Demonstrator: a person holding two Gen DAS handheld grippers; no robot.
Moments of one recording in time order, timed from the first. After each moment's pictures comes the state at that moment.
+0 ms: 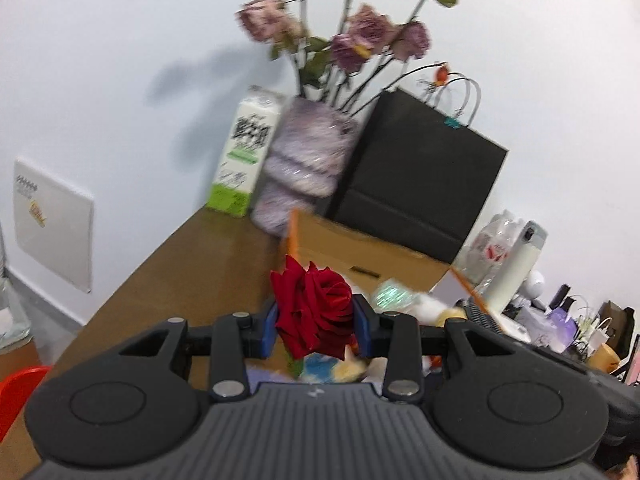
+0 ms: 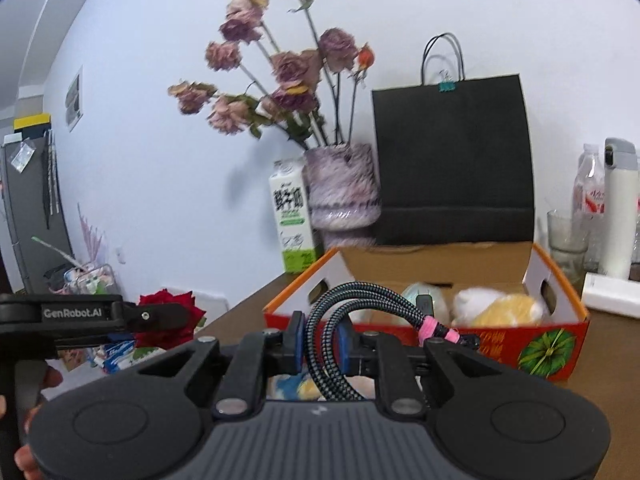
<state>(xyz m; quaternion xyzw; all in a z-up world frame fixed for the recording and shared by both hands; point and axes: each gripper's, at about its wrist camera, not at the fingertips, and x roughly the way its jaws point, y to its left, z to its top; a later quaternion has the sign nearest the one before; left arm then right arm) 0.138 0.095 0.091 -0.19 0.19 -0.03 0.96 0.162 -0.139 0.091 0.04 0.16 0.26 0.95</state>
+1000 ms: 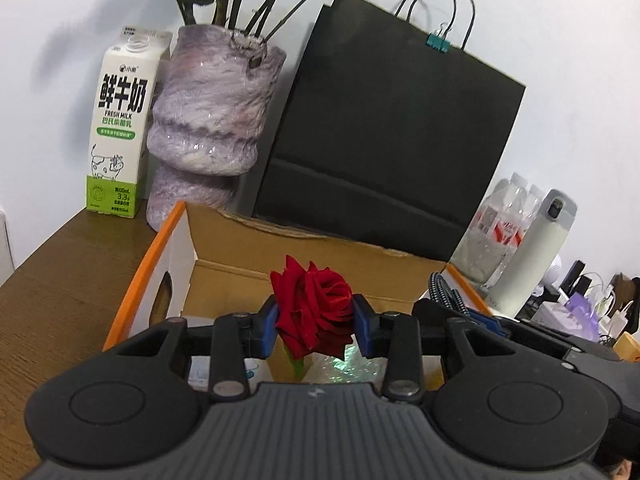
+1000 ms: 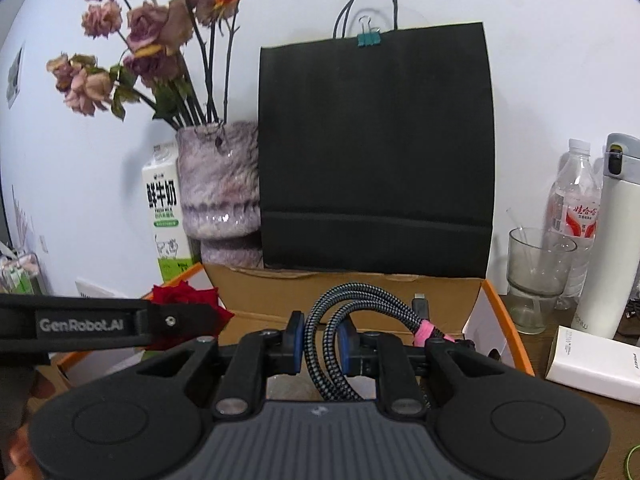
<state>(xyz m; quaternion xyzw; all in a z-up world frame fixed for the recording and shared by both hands) 0.324 0.017 0.053 -0.15 0.24 -0.08 0.96 0.333 -0.155 0.064 0.00 0.19 0.19 0.96</state>
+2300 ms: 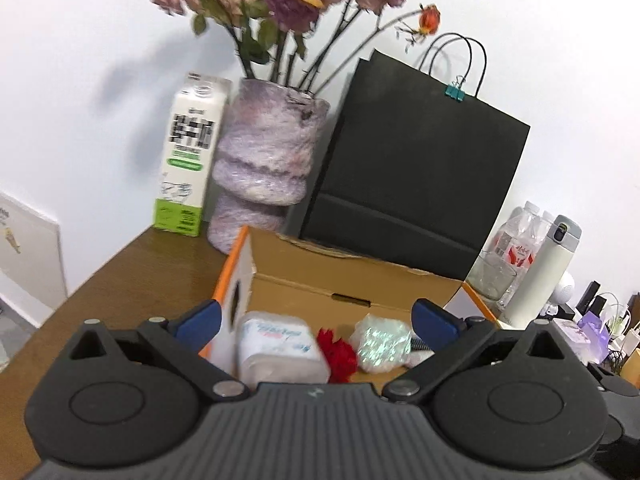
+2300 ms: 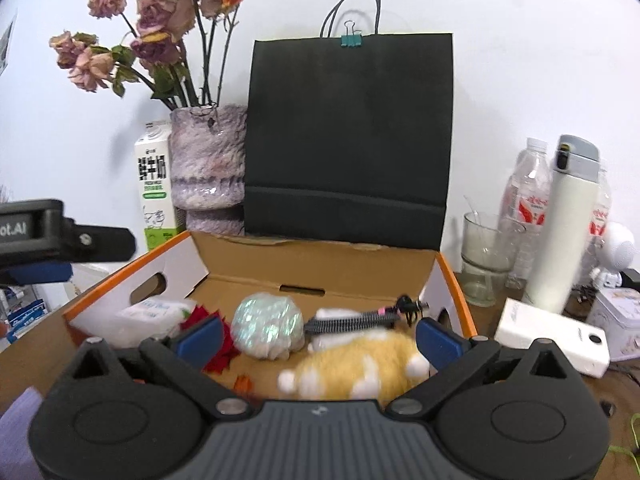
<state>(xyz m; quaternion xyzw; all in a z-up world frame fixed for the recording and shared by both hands) 0.251 0.039 0.081 -0.15 0.20 -0.01 0.97 0.269 -0.177 0.068 -0.03 0.21 0.14 0.97</state>
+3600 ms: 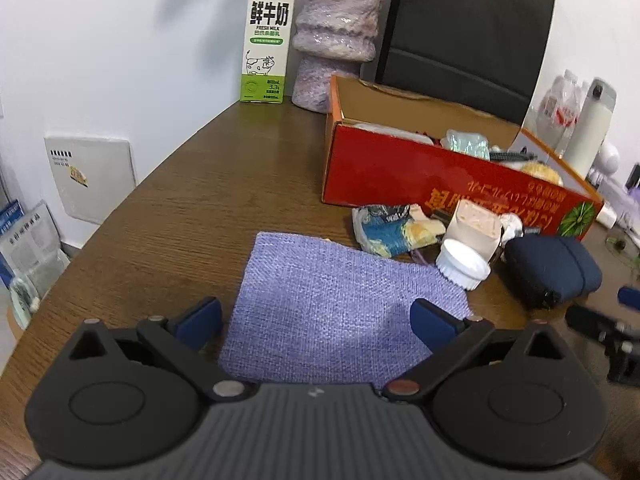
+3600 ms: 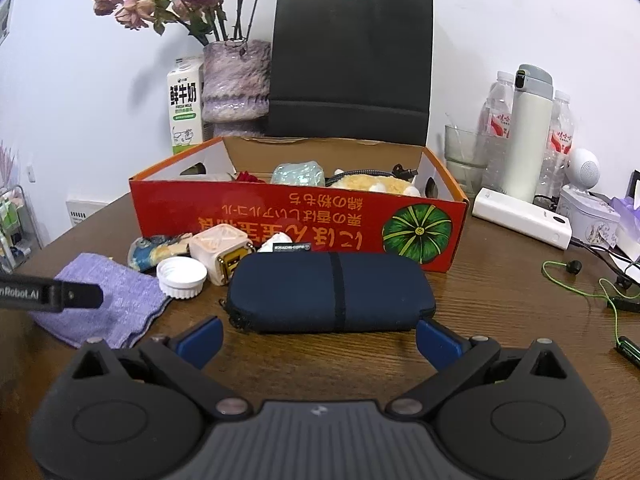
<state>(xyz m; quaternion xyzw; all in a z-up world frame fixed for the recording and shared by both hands) 0.158 0.063 0.008 -0.07 0.35 0.04 0.93 0.156 -0.179 0.024 -0.04 0.28 0.13 0.95</state>
